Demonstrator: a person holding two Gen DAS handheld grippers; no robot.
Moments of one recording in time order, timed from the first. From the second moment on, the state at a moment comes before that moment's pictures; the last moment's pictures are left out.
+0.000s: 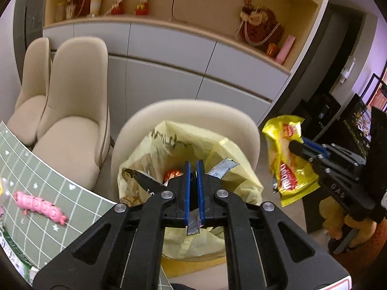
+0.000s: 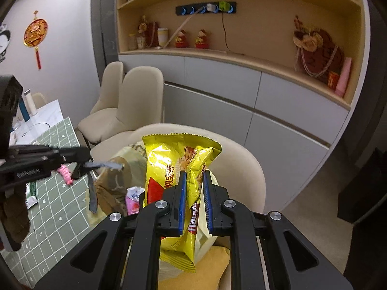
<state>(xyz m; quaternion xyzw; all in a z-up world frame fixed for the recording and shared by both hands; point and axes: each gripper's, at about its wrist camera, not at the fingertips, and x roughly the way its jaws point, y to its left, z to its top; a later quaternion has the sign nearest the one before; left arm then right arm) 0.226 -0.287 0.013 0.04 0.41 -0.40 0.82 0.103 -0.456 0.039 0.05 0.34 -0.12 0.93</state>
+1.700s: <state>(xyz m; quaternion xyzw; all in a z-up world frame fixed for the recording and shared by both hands) 0.206 -0.147 -0.068 -0.02 0.51 -0.30 0.81 0.206 -0.394 -0.079 0.03 0.48 -0.04 0.88</state>
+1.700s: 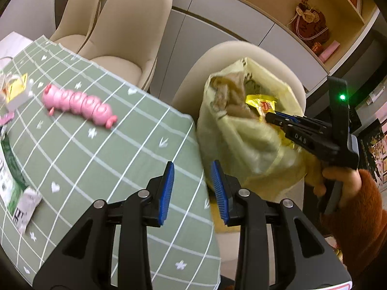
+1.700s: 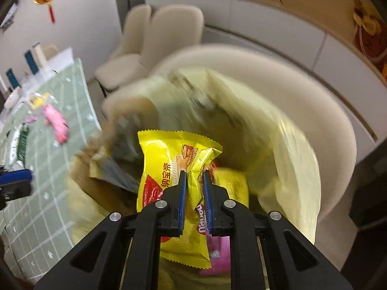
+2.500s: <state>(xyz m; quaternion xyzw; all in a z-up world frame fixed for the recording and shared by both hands) 0.215 0.064 -0.066 -0.14 0.46 -0.07 0.88 0.152 -0.328 0.002 0.04 0.37 0.00 0.93</state>
